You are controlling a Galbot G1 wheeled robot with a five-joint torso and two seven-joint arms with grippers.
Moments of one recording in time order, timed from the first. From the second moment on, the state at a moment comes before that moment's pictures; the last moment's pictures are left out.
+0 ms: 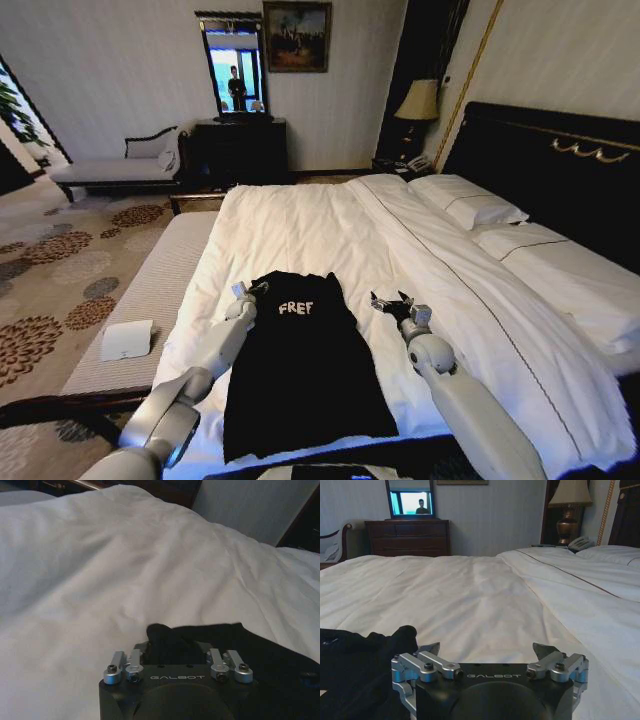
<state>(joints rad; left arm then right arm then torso) 0.46 -1.35 -0.09 -0.74 -0.86 0.10 -0.15 -1.10 1.06 0.33 1.72 0.55 -0.27 0.21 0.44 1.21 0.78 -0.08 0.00</state>
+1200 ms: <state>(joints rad) 0.50 -1.27 -0.06 -0.85 -0.89 0.09 -0.19 -0.52 1.32 0.12 1.02 1.03 -0.39 0.13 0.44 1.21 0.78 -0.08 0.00</state>
